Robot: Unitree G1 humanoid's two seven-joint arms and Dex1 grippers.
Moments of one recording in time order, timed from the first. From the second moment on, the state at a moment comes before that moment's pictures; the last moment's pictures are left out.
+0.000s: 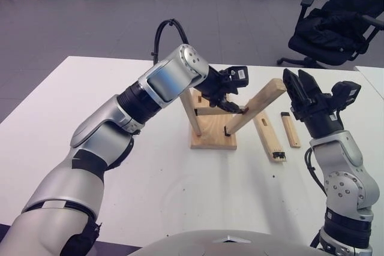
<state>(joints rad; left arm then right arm) -1.19 0.37 -0.73 0.23 -0.18 0.73 -1.06 -0.03 -0.23 -0.29 -0.55 0.78 0.42 0.21</state>
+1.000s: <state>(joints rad) -1.10 0.35 -0.70 0.22 -0.04 0.60 -1.22 0.08 -0.24 -0.14 -0.63 0.78 0.39 0.30</state>
